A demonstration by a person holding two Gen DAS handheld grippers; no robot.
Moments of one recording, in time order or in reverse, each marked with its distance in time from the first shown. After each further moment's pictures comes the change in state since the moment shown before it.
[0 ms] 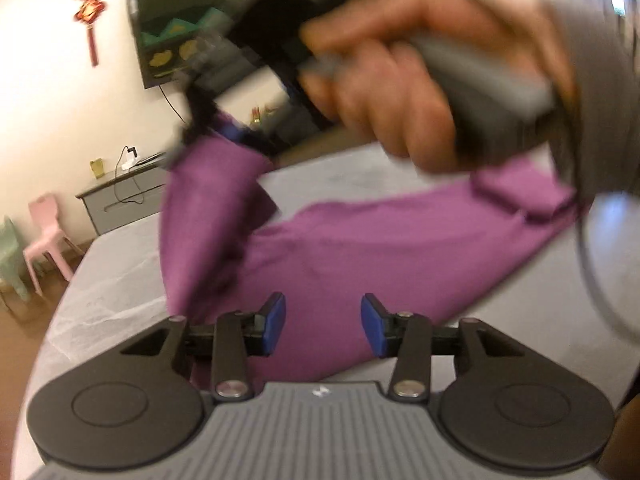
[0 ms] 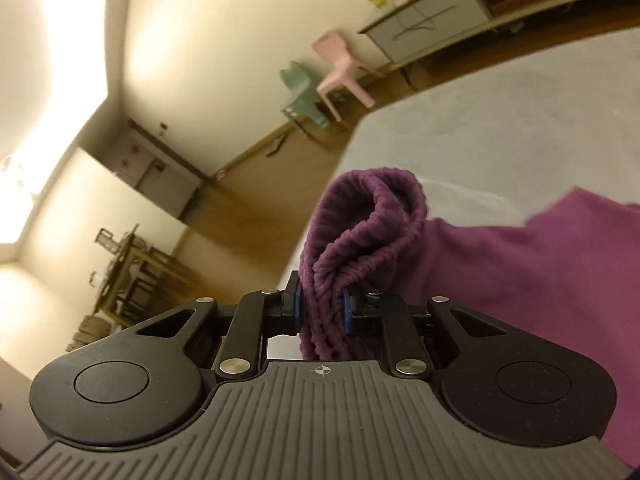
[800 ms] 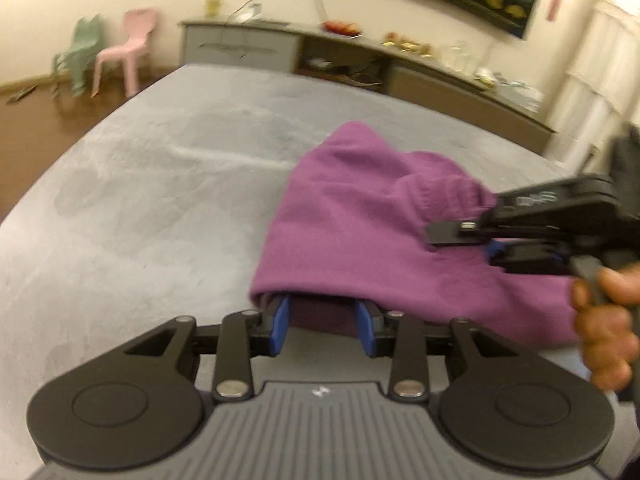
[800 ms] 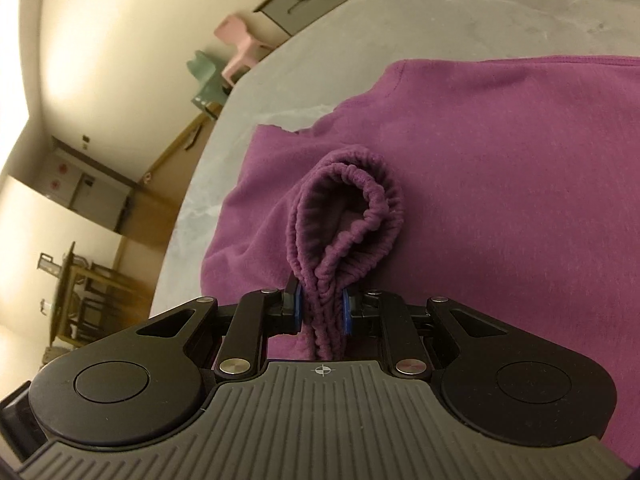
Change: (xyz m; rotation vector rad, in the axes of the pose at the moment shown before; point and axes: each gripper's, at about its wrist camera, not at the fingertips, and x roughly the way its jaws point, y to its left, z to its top) left arm 0.028 0.084 -0.011 -0.566 0.229 0.048; right arm -0.006 -0.119 -0.073 0.138 0.052 -0.216
